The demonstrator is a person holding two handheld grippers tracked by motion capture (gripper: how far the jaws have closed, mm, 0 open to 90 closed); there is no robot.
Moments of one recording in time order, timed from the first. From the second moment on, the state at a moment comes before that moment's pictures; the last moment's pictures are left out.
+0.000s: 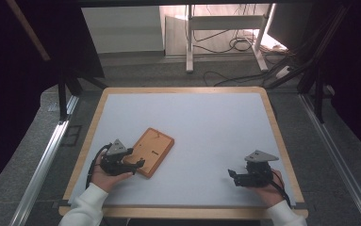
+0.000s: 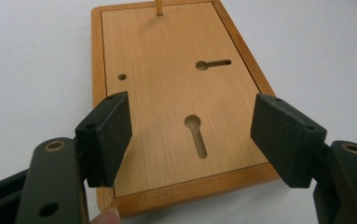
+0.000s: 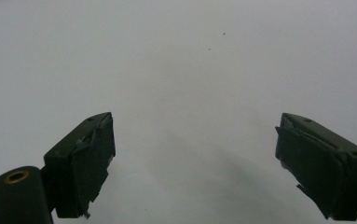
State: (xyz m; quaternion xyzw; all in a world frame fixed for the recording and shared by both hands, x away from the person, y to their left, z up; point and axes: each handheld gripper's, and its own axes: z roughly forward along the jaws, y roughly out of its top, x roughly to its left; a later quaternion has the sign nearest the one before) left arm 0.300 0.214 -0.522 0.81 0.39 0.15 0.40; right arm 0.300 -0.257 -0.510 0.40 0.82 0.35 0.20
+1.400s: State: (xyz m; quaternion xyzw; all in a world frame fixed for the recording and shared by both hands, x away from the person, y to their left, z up) left arm 0.298 0.227 -0.510 0.81 0.39 0.16 0.41; right arm 0.294 -0.252 -0.515 0.37 0.84 0.35 0.21
